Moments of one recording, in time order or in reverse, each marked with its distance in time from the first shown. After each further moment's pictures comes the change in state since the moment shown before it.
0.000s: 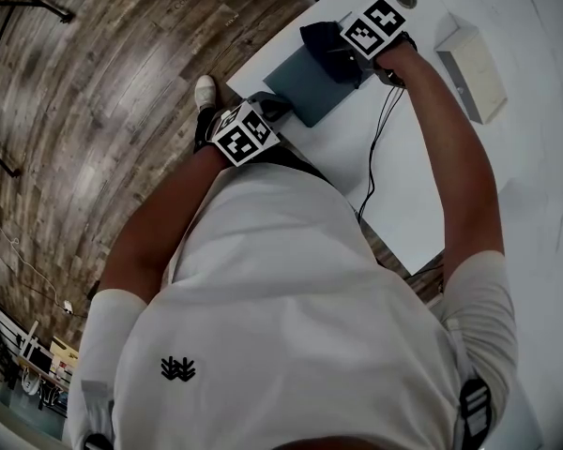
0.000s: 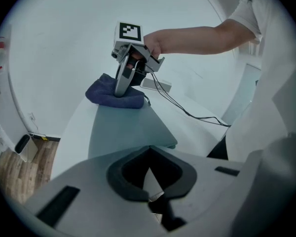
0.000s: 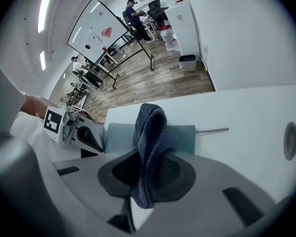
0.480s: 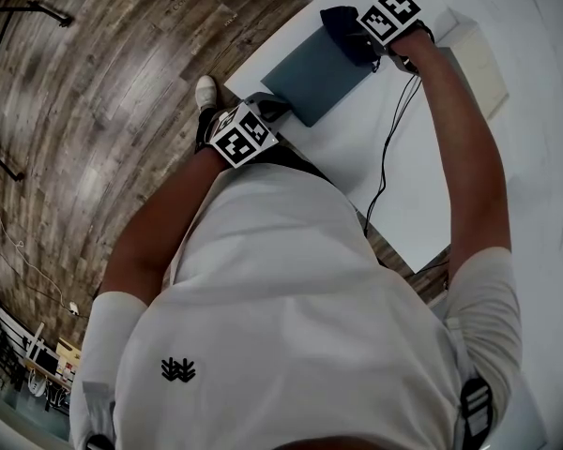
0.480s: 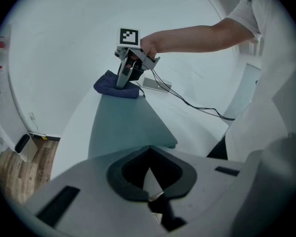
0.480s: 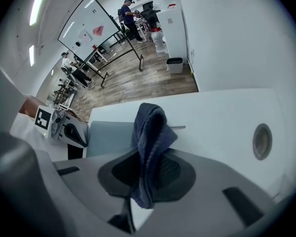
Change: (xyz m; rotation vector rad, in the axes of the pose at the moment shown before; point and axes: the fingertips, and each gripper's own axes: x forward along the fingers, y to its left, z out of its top) left arm -0.001 0.001 0.000 -0.002 0.006 -0.002; right arm -0.032 -0.056 -0.007 0.026 0.001 -0.139
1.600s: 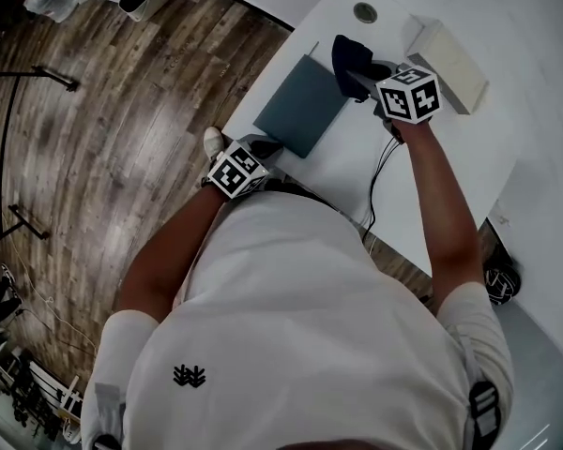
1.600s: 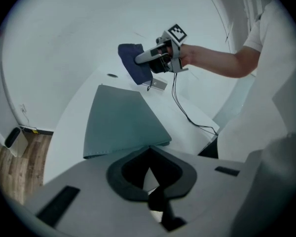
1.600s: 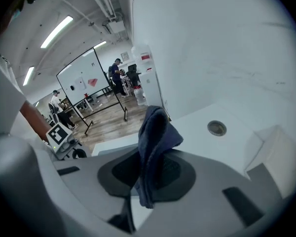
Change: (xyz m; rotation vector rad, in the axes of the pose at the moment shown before) left arm -0.008 -0.007 -0.023 -0.038 0.028 -0.109; right arm -0.087 0.043 -0.034 0.176 -0.644 -0.227
